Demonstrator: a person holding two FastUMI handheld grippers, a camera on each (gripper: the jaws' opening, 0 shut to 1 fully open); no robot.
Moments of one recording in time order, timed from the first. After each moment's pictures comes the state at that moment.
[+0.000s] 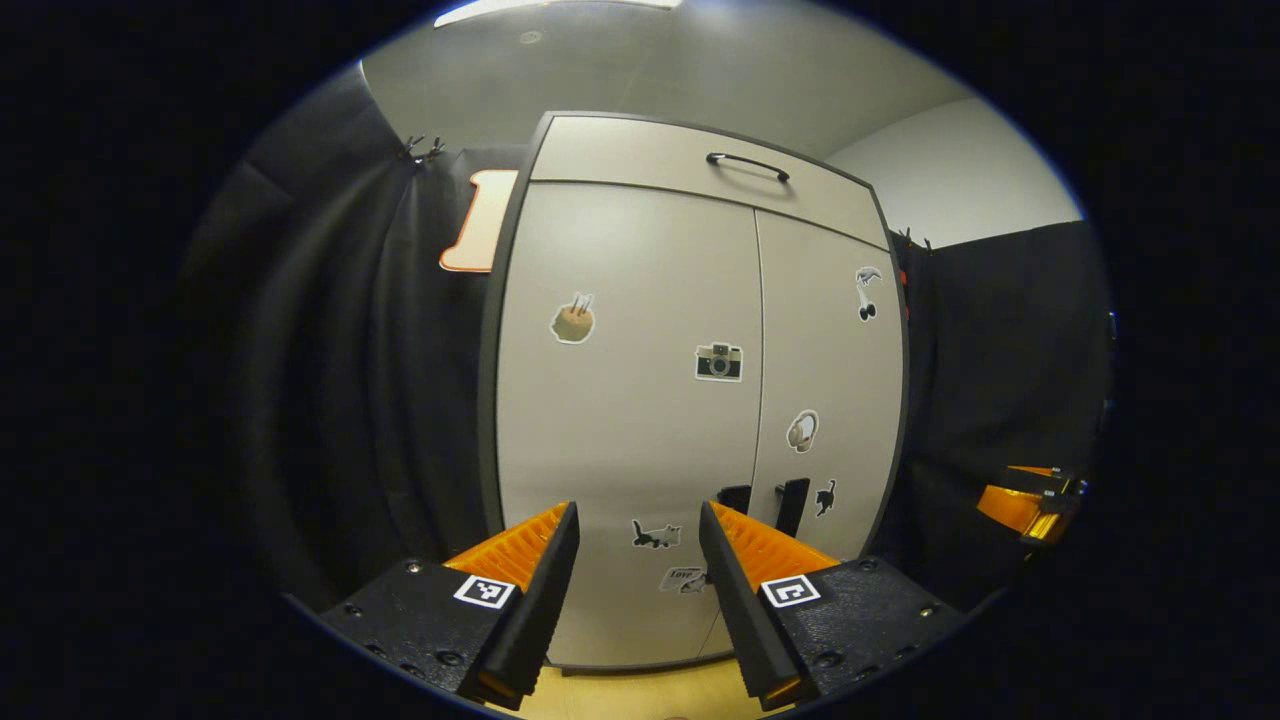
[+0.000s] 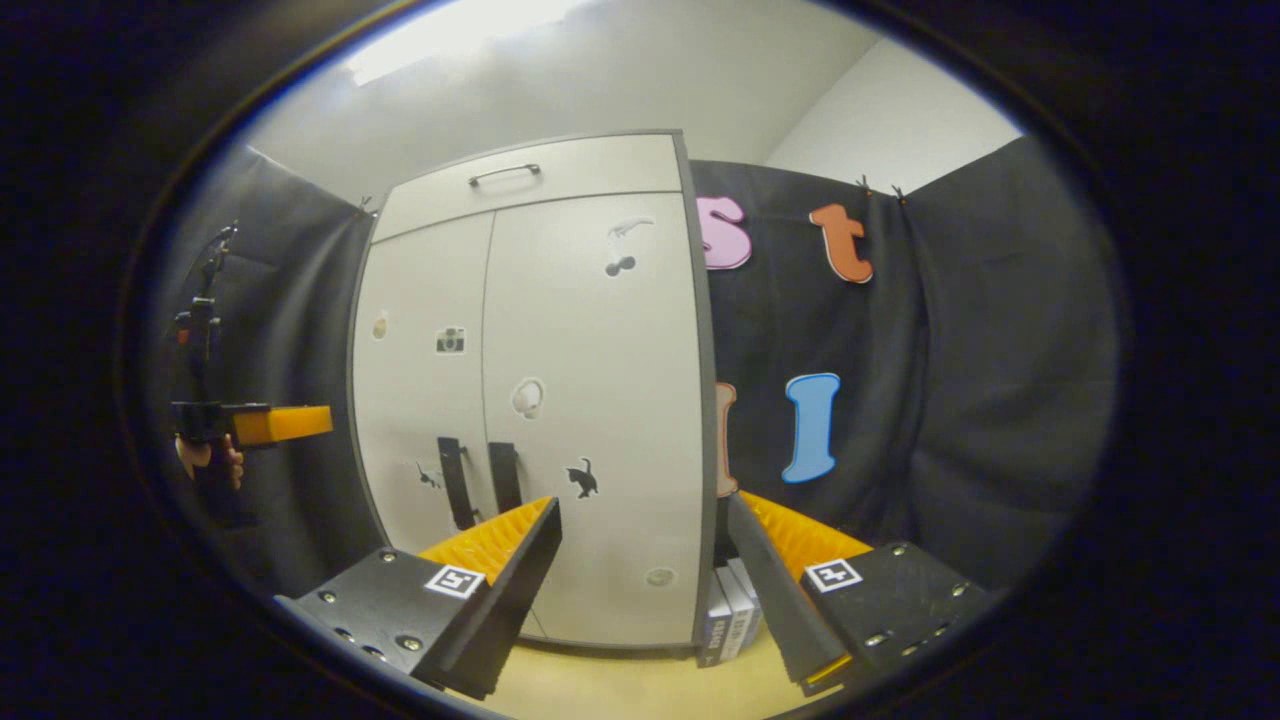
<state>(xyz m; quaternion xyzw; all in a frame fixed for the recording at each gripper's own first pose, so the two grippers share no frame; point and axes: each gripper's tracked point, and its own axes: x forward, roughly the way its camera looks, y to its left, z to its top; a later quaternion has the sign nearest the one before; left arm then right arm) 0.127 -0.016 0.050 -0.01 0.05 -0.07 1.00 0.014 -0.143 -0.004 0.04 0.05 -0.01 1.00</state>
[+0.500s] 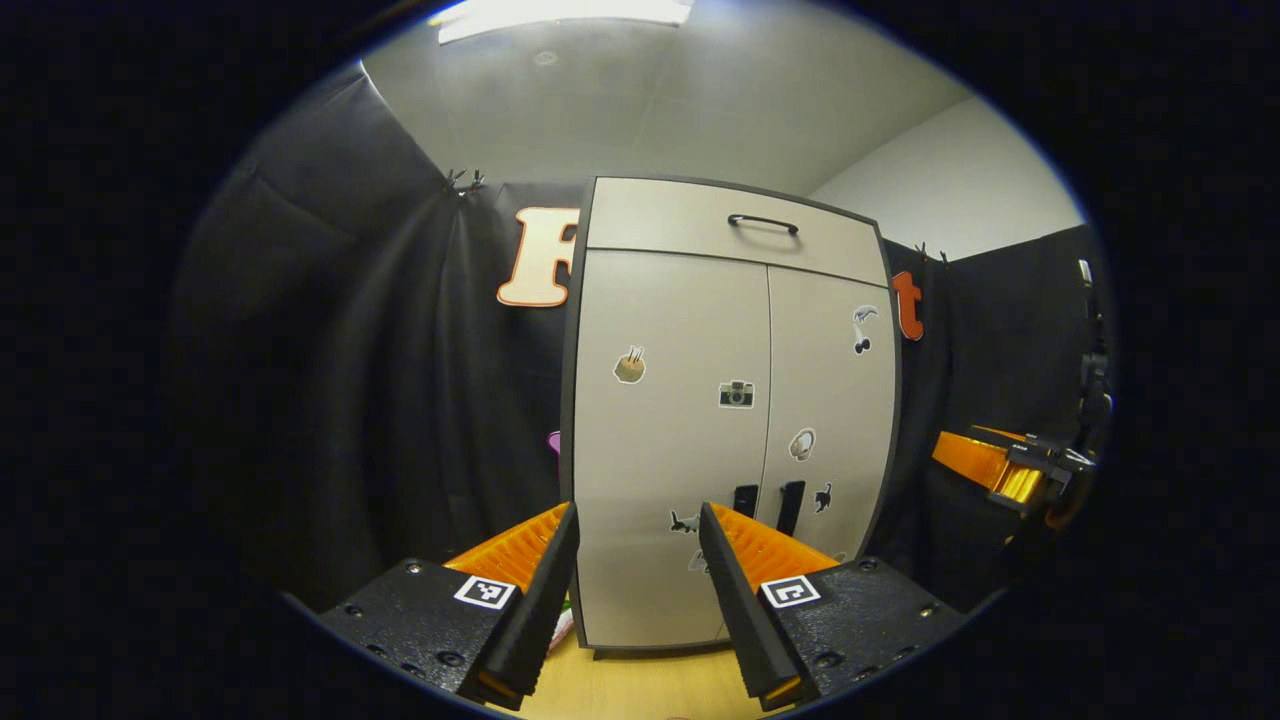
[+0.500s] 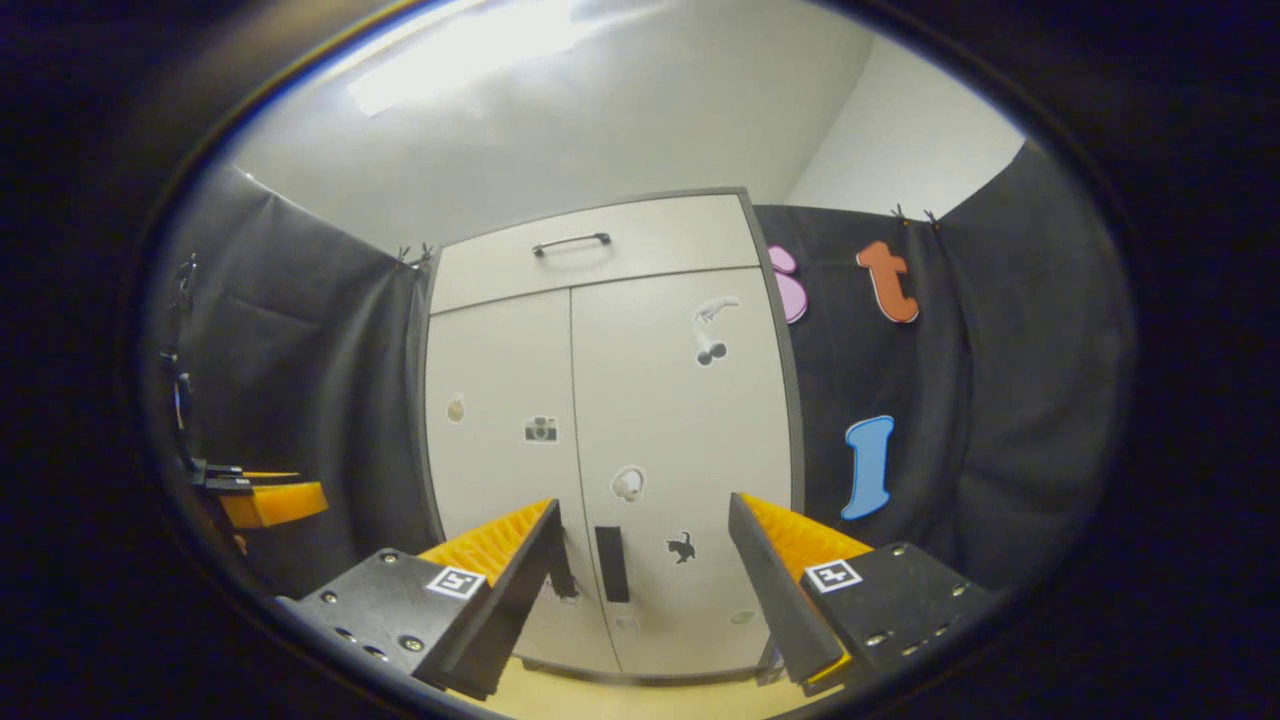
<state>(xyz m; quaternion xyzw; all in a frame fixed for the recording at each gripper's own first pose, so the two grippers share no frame) 0.039 0.007 0.097 -0.01 0.03 -0.03 1.00 -0.004 -0.068 0.088 0.06 -0.01 0.03 1.00</state>
